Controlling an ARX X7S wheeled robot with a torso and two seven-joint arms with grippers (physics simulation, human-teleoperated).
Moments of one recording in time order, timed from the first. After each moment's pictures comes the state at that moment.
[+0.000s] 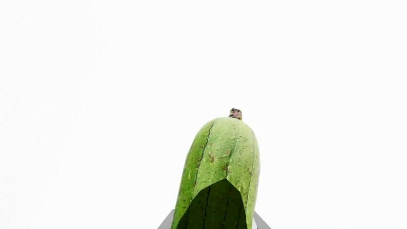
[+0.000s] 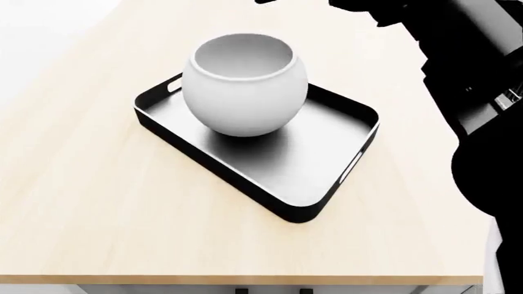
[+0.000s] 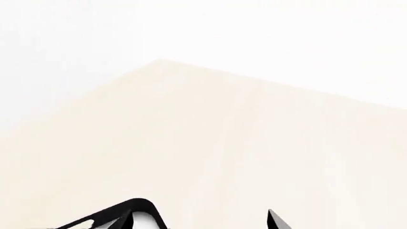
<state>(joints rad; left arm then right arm) -1.88 -0.75 0.52 0.33 -1.72 -0.61 -1.13 2.01 0.00 -1.57 1.22 1.58 0.51 0.03</state>
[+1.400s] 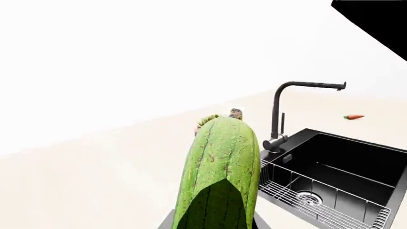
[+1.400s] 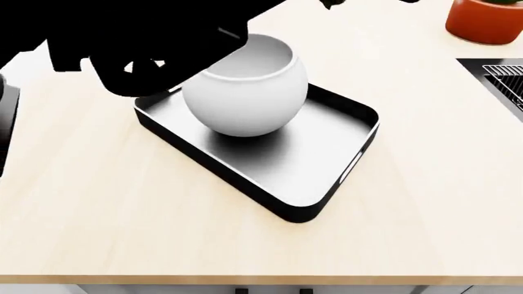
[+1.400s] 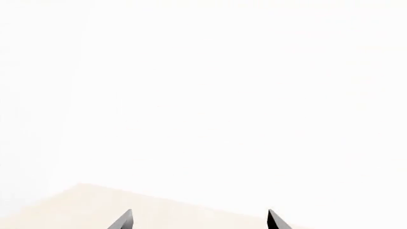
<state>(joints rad) -1.89 -0.28 0.82 0.12 -1.89 -0.74 -0.88 2.31 0.75 -0.95 -0.24 1.94 0.88 1.18</state>
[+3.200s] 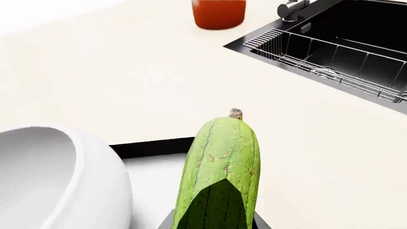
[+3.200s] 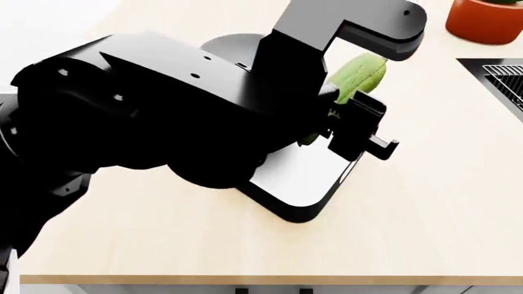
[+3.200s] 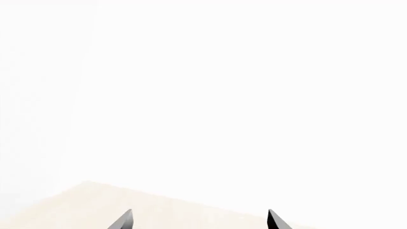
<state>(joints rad) -1.71 -0.26 1.06 0.08 -1.96 -0.85 -0.91 2.24 0.72 -0.85 -0.24 1.93 0.94 1.19</state>
